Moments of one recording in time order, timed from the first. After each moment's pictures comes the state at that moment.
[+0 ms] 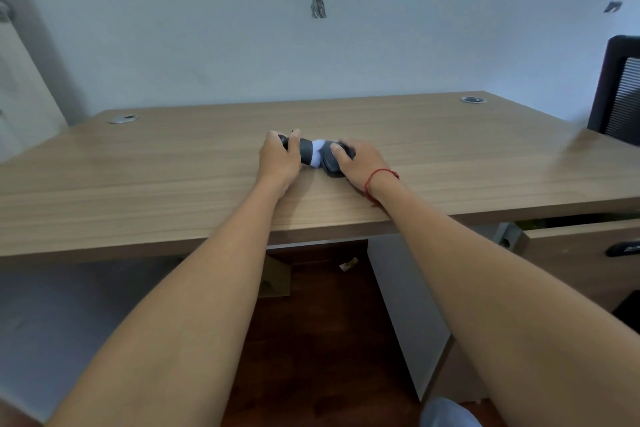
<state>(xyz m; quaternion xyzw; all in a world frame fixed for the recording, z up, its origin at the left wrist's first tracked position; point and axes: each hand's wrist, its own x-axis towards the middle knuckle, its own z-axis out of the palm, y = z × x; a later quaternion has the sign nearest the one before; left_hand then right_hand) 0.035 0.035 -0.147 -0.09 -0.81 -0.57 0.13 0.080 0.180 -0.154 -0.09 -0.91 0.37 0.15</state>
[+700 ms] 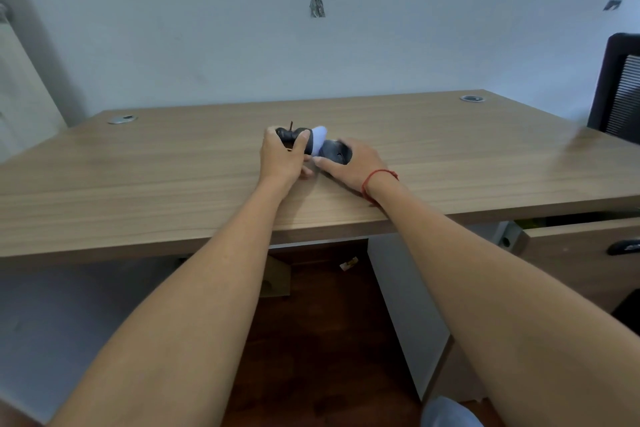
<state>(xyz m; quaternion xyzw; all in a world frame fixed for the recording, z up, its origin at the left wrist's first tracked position) 0.042 0.039 -0.148 -0.11 -0.75 -0.65 0.12 0.087 0.178 -0.158 -0.08 -0.91 0.37 0.16</state>
